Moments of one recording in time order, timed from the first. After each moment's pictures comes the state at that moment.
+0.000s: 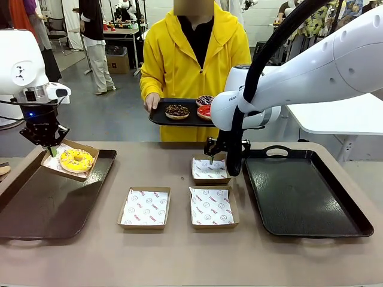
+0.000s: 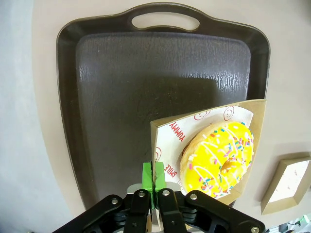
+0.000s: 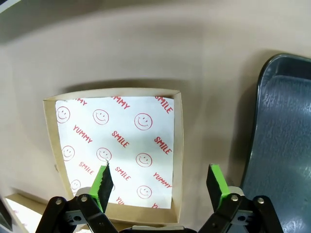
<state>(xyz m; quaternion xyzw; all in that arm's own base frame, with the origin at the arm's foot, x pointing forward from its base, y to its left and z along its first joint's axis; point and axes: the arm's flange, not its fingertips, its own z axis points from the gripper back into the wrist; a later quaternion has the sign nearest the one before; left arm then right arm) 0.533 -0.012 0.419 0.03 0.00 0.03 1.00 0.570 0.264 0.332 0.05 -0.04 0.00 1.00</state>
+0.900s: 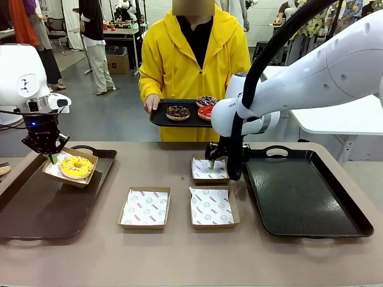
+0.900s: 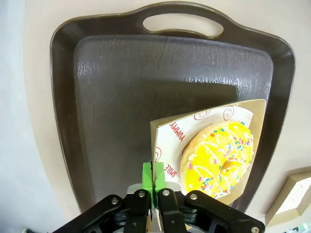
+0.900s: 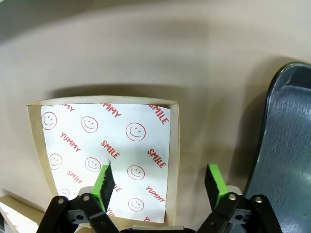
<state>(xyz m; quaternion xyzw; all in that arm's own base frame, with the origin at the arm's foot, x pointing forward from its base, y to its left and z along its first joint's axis) 0.550 0.004 0.384 0.02 0.01 0.04 1.00 0.575 0.259 0.312 0.05 -0.03 0.01 1.00</state>
